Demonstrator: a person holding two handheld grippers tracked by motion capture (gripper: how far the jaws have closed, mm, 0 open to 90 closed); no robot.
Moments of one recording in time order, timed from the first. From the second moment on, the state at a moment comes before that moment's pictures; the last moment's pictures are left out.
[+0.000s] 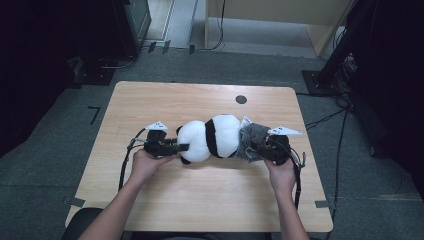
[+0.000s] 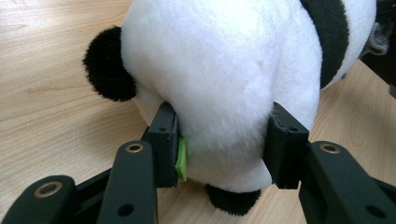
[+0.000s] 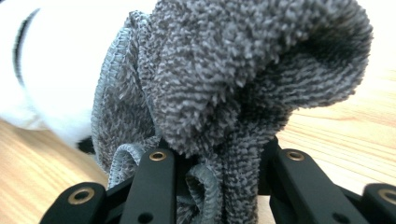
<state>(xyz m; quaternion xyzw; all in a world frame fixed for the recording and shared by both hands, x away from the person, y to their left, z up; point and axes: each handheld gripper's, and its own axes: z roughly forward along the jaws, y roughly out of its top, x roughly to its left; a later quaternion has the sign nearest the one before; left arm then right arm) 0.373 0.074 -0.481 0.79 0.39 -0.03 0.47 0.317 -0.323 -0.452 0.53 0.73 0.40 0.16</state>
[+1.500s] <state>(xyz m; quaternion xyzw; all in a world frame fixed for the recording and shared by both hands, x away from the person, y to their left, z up) 0.373 0.069 -0.477 0.80 0.39 -0.03 0.46 0.302 -0.200 -0.489 0.35 0.85 0.38 0.10</state>
